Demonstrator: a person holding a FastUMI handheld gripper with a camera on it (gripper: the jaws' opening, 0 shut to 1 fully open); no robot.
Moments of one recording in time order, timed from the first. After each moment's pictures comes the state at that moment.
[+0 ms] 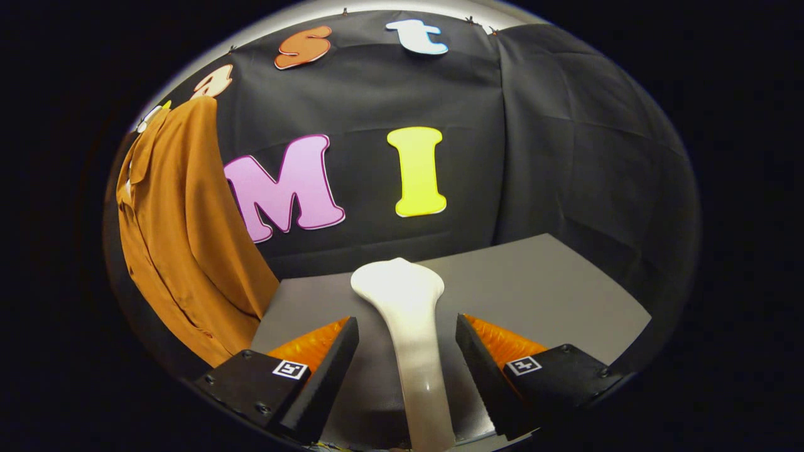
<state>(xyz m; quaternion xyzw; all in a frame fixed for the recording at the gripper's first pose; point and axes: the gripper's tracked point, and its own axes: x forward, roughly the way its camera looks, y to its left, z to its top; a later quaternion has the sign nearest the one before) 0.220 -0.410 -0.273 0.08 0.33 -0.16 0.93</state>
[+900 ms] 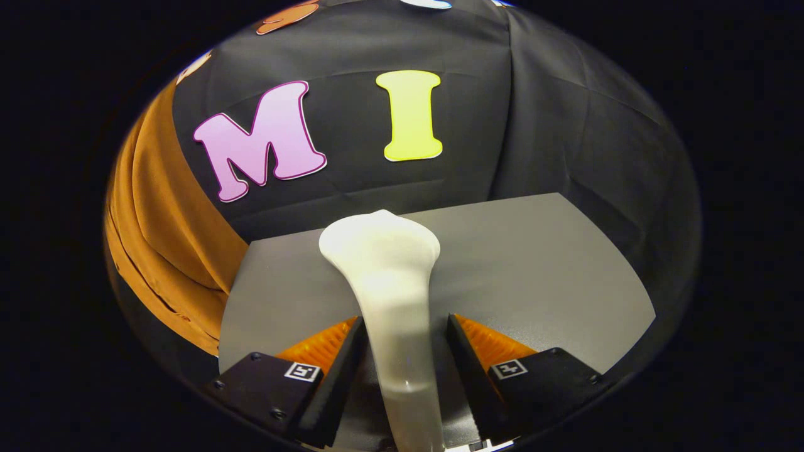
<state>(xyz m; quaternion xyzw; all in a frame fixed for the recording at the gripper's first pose) 0.216 -0.421 -0.312 0.07 0.45 -0.17 0.87</state>
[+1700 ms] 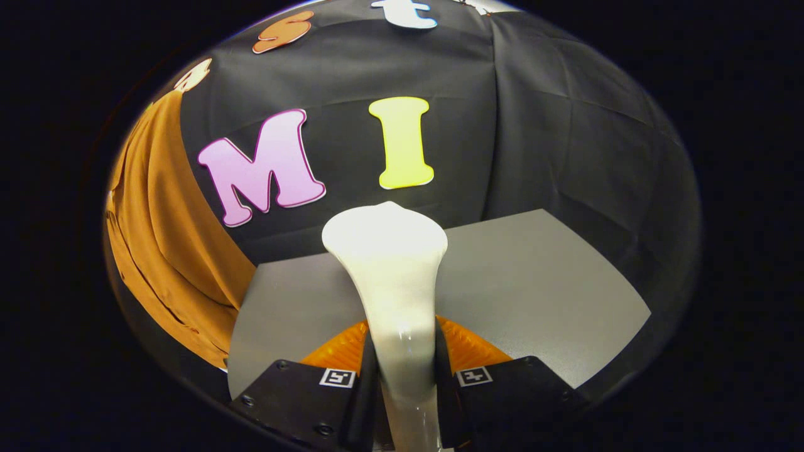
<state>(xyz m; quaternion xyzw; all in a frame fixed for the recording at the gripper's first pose) 0.218 -0.427 -0.270 0.09 0.36 -0.19 0.91</state>
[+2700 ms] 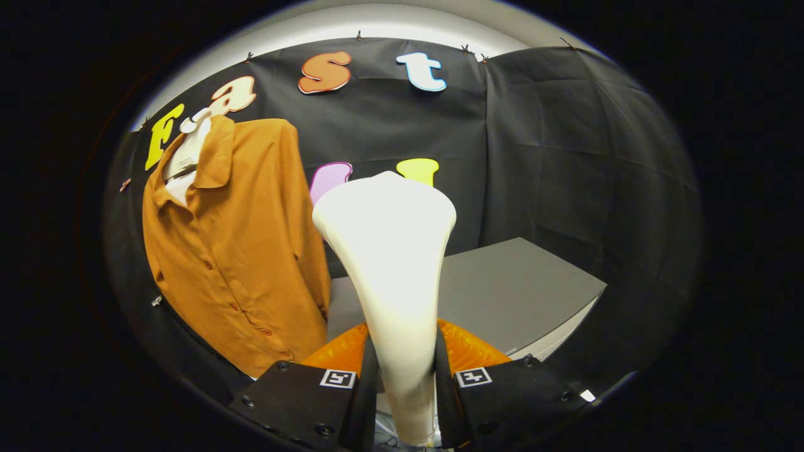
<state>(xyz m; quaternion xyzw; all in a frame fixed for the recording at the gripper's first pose) 0.135 -0.260 -0.164 0.06 0.26 -0.21 0.94</state>
